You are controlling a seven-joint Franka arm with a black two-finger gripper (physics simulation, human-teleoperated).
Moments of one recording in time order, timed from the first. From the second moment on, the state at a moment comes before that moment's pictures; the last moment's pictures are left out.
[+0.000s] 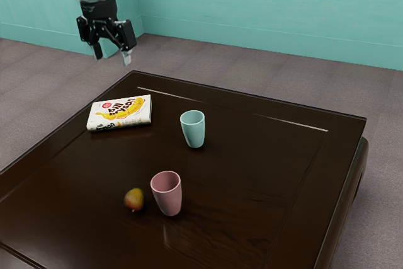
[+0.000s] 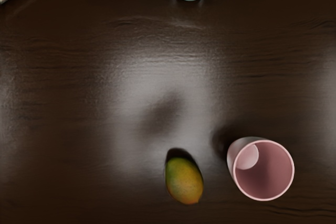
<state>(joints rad) -0.17 0.09 0.21 -1.40 -0.03 1.47 0.05</state>
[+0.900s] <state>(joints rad) -0.07 0.92 0.15 -0.73 -0.13 1.55 -0.02</state>
